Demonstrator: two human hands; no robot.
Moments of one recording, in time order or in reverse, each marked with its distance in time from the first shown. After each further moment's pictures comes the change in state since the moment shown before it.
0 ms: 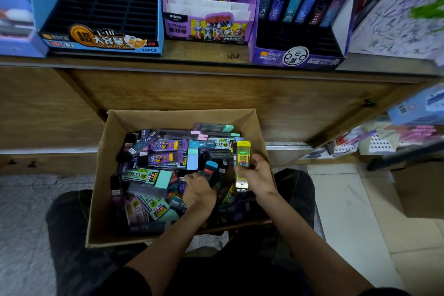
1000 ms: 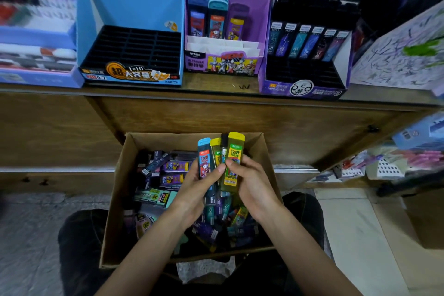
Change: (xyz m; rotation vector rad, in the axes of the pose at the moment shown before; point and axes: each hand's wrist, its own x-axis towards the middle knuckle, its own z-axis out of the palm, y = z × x) left_hand -0.042 0.009 -0.114 -1.390 -0.360 0.278; right_hand -0.062 -0.097 0.027 0.534 -0.359 -0.051
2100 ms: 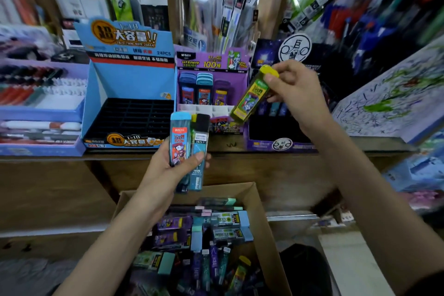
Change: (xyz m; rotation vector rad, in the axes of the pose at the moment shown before) left_hand 0.003 0.139 0.027 0.220 -0.136 0.466; right_hand 0.036 -0.250 0.024 -0.679 0.092 -0.851
